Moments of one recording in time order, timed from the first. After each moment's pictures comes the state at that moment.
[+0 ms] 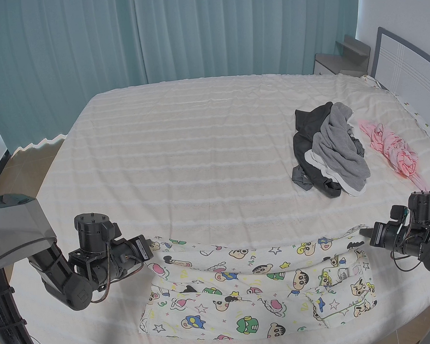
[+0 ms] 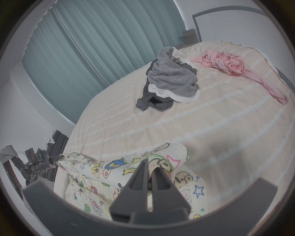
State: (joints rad) left arm -0.29 2.07 -0.51 -1.11 -0.04 -0.53; right arm -0.06 1.88 -0.31 -1.04 0.29 0.30
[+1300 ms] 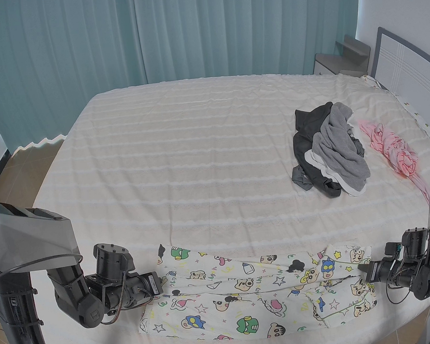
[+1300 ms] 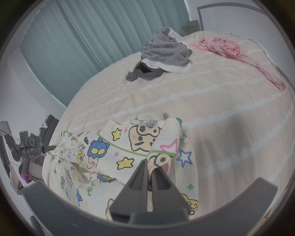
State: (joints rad) left arm -0.34 2.21 -0.40 -1.11 -0.04 -0.53; right arm -0.10 2.24 -0.02 -1.53 0.30 0.16
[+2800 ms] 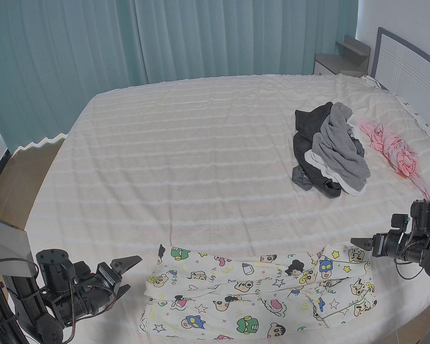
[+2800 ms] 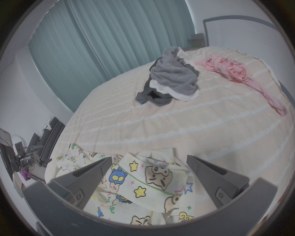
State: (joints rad) left arm -0.19 2.02 -0.02 -1.55 -0.29 -1.07; right arm -0.09 1.91 -0.24 -1.09 0.32 0.14
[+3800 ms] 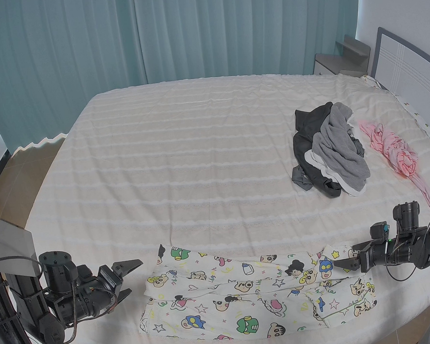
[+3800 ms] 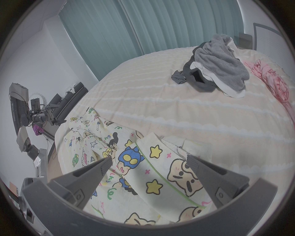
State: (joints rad) left arm -0.18 2.05 -0.02 -1.55 -0.30 -1.09; right arm -0.05 2.02 -0.37 -0.88 0.51 -0.22
